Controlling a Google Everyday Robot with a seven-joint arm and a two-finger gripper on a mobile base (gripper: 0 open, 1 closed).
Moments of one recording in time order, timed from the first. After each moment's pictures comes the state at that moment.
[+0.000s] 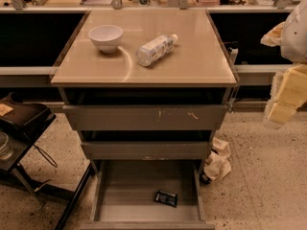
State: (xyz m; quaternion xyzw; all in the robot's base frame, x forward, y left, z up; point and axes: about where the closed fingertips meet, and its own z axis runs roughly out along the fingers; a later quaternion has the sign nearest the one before) arm 0.438 -0.217 0.976 -0.60 0.78 -0.03 0.16
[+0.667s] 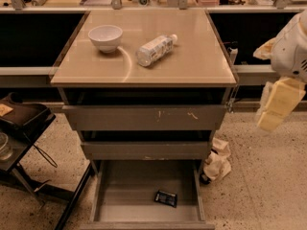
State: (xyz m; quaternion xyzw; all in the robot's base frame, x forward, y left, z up) arm 0.446 -0.213 0.946 -0.60 0.78 -0.01 0.16
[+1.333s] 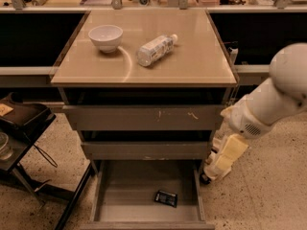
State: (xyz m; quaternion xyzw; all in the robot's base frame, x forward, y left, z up) arm 0.458 -0.185 0.766 -0.56 0.81 0.12 0.16
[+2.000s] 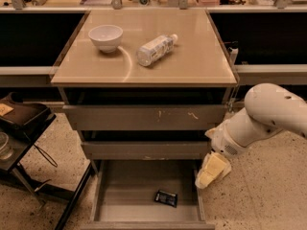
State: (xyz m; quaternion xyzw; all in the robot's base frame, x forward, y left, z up) arm 0.456 -0.157 0.673 -0.54 0.81 0.18 0.15
